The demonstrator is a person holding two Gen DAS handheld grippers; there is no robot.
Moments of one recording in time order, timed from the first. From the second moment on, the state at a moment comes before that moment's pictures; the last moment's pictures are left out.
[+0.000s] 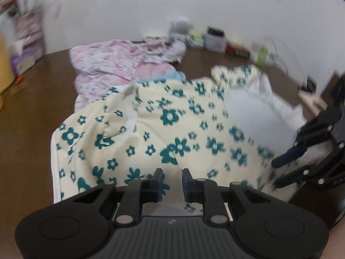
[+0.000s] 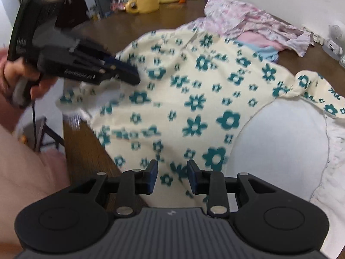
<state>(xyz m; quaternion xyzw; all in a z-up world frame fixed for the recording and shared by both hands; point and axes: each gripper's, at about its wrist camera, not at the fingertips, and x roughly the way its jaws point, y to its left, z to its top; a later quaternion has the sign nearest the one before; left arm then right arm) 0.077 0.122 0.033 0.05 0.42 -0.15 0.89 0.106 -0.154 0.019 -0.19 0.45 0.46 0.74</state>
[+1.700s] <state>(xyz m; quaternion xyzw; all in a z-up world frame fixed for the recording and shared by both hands) 0.055 0.157 0.023 -0.15 0.51 -0.30 0.79 0.127 -0.224 0.019 -0.16 0.52 0.49 0.68</state>
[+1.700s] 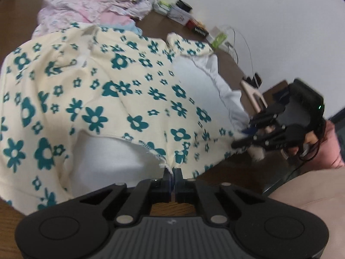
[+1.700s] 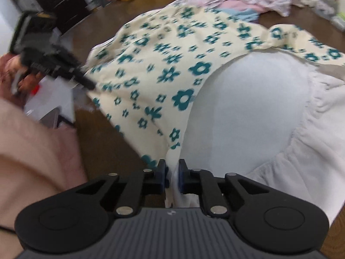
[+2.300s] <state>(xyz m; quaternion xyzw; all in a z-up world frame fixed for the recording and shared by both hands) 0.043 0.162 0.057 -0.05 0.42 -0.20 0.88 0.113 -0.281 0.049 -0.10 0.45 0.40 0.79</state>
